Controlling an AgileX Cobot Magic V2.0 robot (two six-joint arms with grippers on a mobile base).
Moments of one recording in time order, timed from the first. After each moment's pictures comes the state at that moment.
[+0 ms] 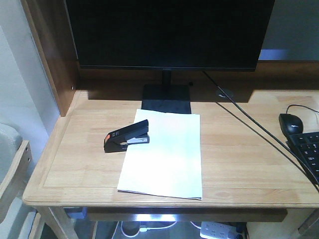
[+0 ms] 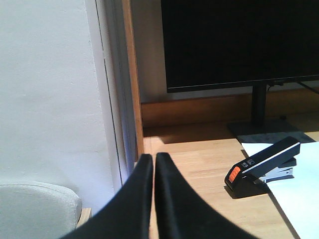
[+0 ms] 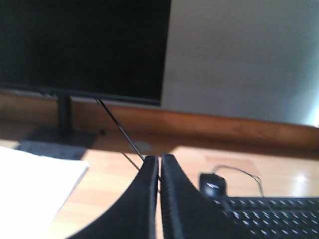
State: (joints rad) left arm -0.05 -0.01 0.02 0.06 0.06 0.00; right arm 0.00 0.09 -0.05 -0.10 0.03 -0.02
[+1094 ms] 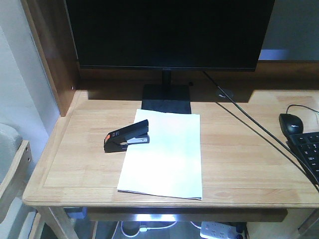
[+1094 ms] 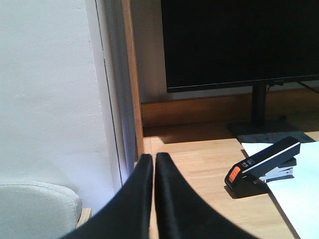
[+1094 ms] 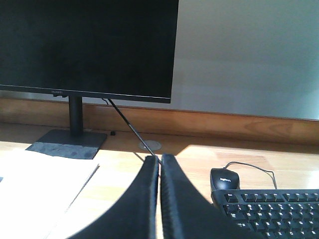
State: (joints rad) left arm -0.05 -0.01 0.02 0.06 0.06 0.00; right arm 0.01 -0.01 0.03 -0.06 0.04 -0.02
